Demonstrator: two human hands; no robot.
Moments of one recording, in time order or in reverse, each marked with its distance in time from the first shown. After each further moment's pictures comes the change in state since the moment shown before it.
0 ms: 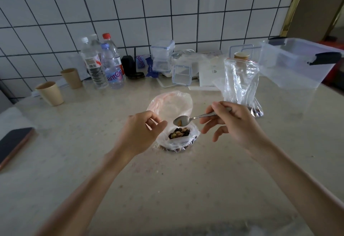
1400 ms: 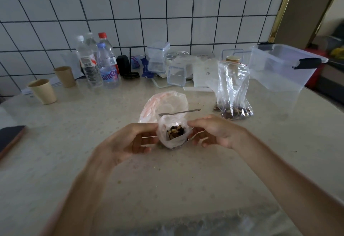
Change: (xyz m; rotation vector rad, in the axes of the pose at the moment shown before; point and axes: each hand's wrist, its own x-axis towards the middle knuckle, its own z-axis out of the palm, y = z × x) left_hand -0.011 -0.012 -0.018 -0.941 -0.595 -0.533; right_hand 0.025 0.016 0.020 -0.046 -0.206 0.630
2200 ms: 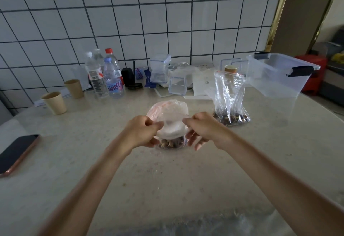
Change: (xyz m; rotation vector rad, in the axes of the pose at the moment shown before) left_hand -0.012 0.036 0.036 0.646 0.428 0.174; right_hand -0.030 -0.029 0.027 -0.240 0.179 -0.193
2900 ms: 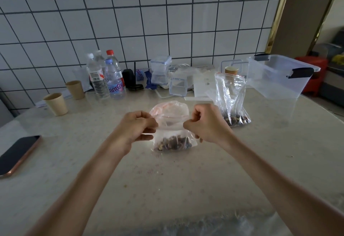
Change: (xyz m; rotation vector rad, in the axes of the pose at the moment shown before) left_hand -0.002 0.006 -0.015 -0.398 0.017 -0.027; right_hand -0.008 -0.006 -0.004 -0.220 0.290 -0.368
